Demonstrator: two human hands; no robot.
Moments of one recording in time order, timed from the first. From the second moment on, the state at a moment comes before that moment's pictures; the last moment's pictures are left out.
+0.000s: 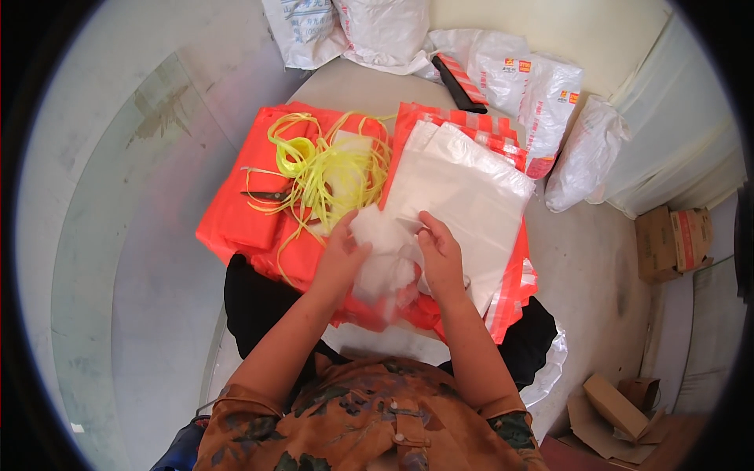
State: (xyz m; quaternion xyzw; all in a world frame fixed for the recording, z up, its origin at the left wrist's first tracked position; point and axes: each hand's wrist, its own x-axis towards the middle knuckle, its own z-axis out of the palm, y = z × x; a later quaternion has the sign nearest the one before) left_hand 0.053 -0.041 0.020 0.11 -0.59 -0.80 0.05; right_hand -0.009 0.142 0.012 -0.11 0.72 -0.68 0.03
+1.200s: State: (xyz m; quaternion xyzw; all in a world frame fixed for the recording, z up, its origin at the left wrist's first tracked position) left_hand 0.044 -0.048 0.046 -0.12 -0.95 -0.25 0.17; right_hand -0.009 0.150 0.013 -0.14 0.71 -0.69 0.01
